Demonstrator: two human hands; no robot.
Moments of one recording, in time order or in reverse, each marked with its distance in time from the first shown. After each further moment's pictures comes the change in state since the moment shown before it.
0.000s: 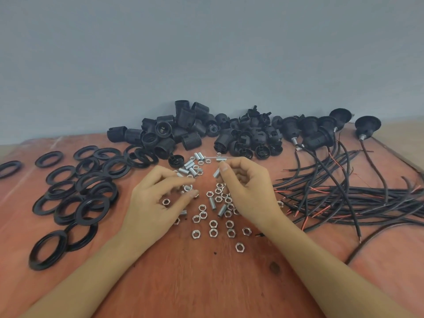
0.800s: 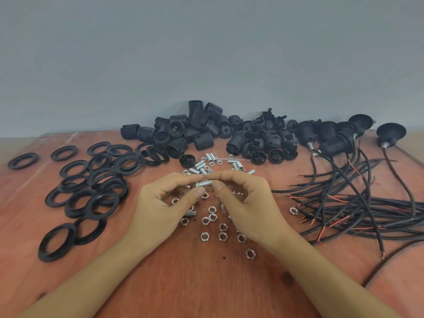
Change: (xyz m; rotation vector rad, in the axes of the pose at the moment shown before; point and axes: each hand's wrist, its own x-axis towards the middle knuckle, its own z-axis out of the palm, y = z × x) left_hand -0.006 0.006 -0.001 -0.381 -0.025 -0.289; right_hand -0.013 -0.002 0.012 0.051 -0.244 -0.041
